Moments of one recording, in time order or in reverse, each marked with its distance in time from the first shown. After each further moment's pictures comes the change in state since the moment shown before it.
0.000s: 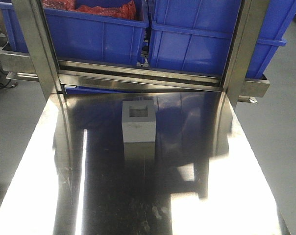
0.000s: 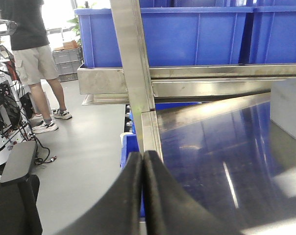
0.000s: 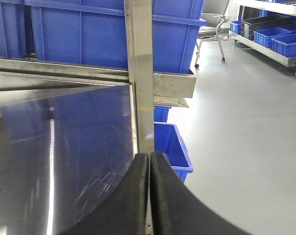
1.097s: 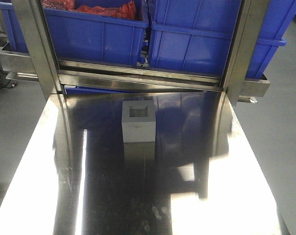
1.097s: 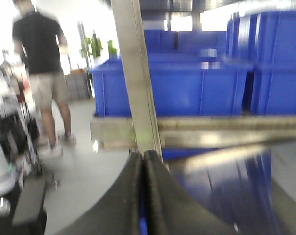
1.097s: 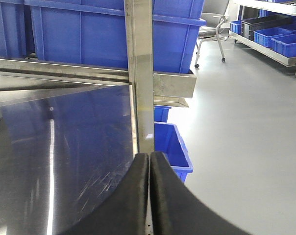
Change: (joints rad) left arm 0.000 0.205 -0.371 -0.007 0.122 0.000; right arm 0.000 0.000 0.000 0.000 0.000 0.000
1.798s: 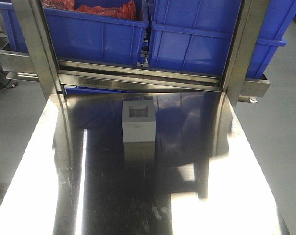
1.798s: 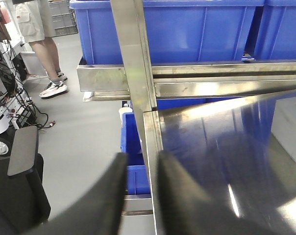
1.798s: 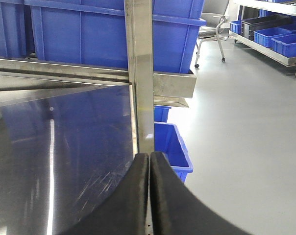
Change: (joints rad) left arm 0.000 0.309 -0.169 -0.001 0.106 0.000; right arm 0.000 0.000 0.000 0.000 0.000 0.000
